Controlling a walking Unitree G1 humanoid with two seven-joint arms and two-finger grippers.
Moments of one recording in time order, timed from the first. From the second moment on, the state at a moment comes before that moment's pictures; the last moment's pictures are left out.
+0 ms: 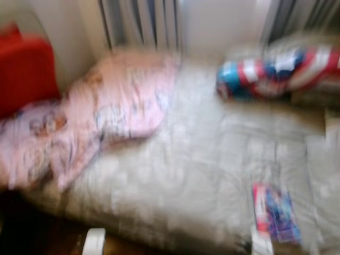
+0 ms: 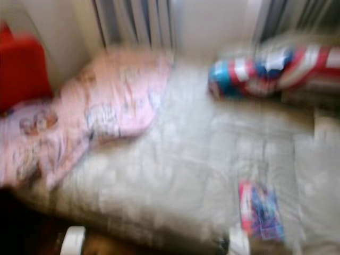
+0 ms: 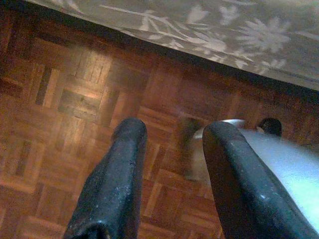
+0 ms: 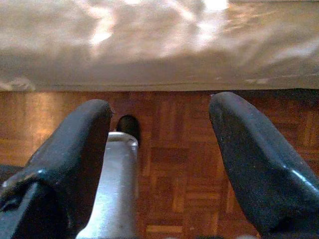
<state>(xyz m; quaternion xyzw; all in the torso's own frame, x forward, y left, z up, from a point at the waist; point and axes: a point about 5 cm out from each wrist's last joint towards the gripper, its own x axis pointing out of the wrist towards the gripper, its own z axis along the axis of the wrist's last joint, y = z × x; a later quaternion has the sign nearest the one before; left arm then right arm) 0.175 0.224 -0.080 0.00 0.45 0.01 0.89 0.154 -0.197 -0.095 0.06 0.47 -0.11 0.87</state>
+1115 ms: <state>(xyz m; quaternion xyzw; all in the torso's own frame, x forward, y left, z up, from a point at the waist) 0.158 0.235 -0.084 0.00 0.46 0.02 0.89 0.156 -0.186 -0.096 0.07 0.47 -0.09 0.87</state>
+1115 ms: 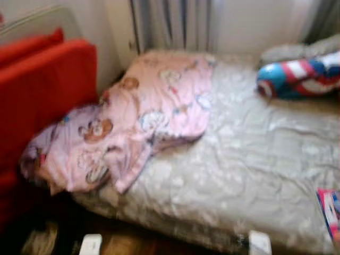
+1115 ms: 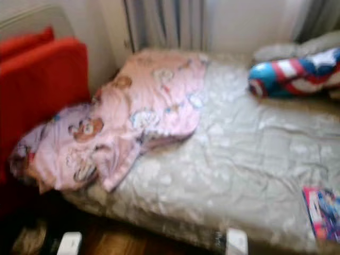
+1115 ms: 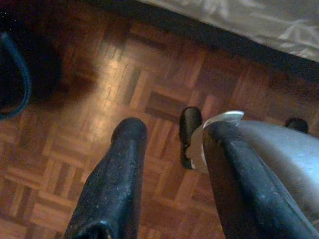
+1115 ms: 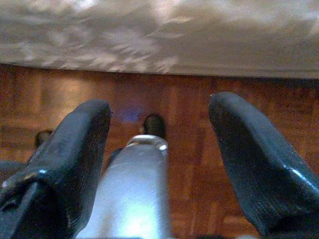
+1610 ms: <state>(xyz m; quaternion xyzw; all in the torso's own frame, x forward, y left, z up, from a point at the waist) 0.158 0.224 -0.087 -0.01 0.46 0.02 0.89 0.156 -0.181 -0.097 0.07 0.48 -0.09 0.87</state>
